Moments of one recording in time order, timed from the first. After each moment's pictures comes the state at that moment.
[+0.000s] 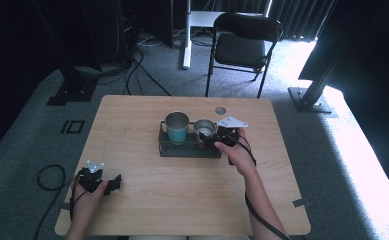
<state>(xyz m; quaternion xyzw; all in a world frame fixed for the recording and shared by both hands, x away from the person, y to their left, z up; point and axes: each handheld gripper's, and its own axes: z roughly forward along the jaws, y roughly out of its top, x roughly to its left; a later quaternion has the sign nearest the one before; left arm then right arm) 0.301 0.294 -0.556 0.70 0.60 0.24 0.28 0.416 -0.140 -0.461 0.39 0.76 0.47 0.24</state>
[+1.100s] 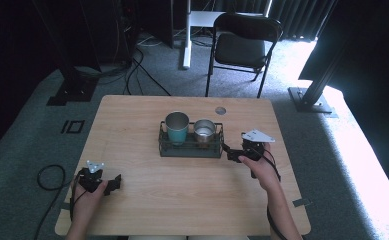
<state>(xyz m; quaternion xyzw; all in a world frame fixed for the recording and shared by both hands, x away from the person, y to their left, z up) 0.301 0.294 -0.556 0.70 0.60 0.24 0.28 0.379 -0.213 -0.476 0.42 0.74 0.46 0.25</state>
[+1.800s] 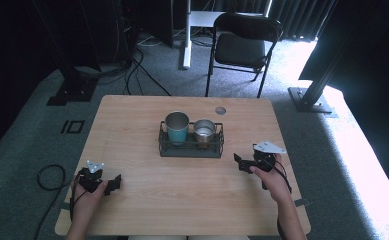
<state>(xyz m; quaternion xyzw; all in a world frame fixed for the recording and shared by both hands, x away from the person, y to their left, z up) 0.301 0.294 -0.556 0.70 0.60 0.24 0.28 0.358 -0.250 -0.503 0.44 0.75 0.43 0.25</state>
